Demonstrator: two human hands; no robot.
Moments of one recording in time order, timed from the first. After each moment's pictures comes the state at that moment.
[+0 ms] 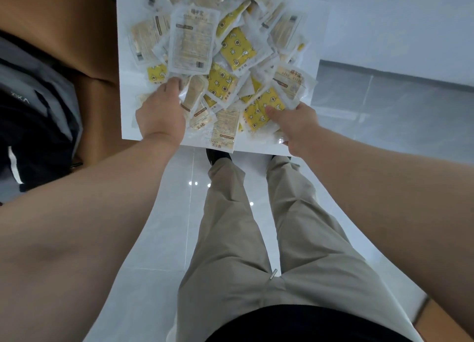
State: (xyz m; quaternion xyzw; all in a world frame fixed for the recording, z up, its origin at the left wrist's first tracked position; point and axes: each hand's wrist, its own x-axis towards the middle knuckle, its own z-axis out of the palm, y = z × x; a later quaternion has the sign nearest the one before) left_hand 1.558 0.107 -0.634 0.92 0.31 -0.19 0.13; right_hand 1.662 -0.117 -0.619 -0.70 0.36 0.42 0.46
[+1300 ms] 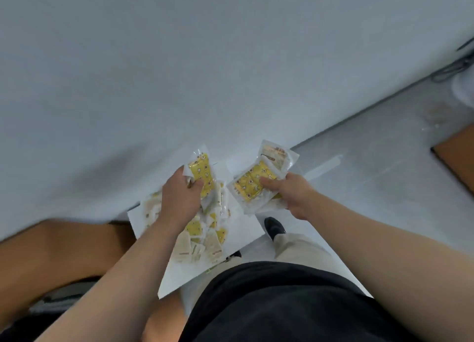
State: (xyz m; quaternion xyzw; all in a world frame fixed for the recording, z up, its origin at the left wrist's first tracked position) left_hand 1.695 0.002 -0.329 0.88 0.16 -0.13 0.42; right_hand 1.682 -0.242 -0.361 -0.57 0.37 0.27 0.69
